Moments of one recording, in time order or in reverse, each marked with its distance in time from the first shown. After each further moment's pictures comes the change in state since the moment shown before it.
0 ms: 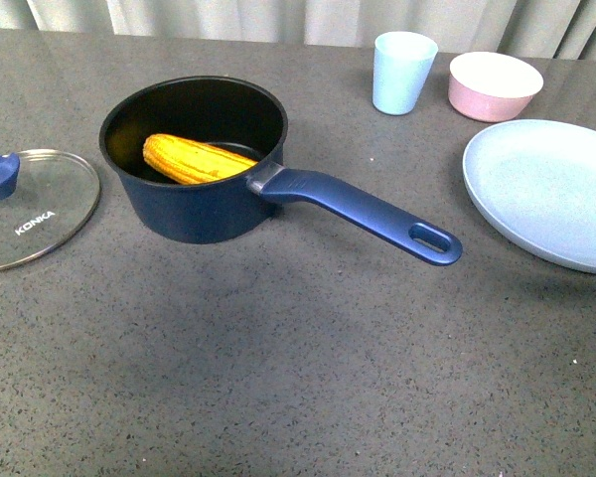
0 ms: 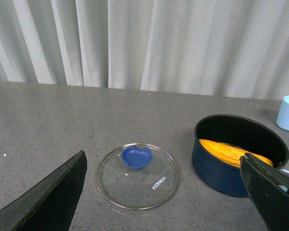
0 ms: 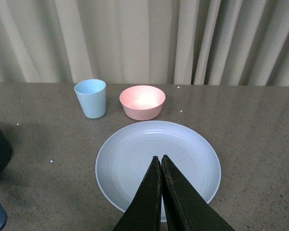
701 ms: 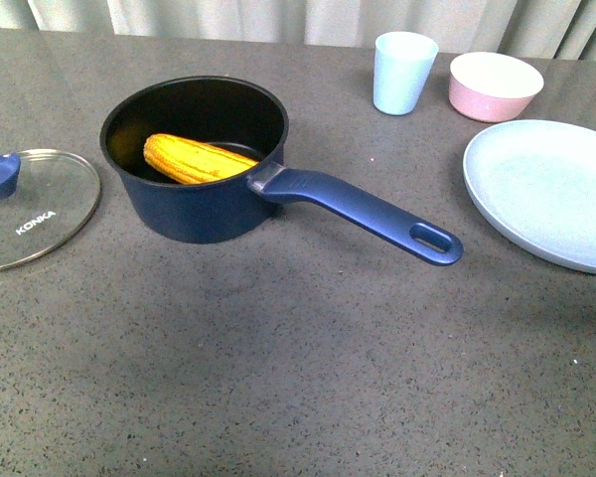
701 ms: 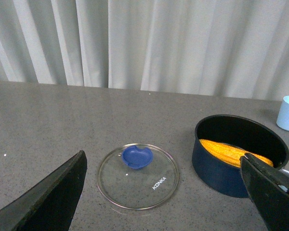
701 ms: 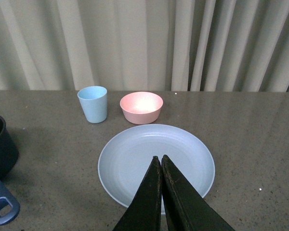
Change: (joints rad) left arm 0.000 0.000 0.000 0.000 0.000 0.000; right arm 0.000 -0.390 -0.044 -0.311 0.000 0.000
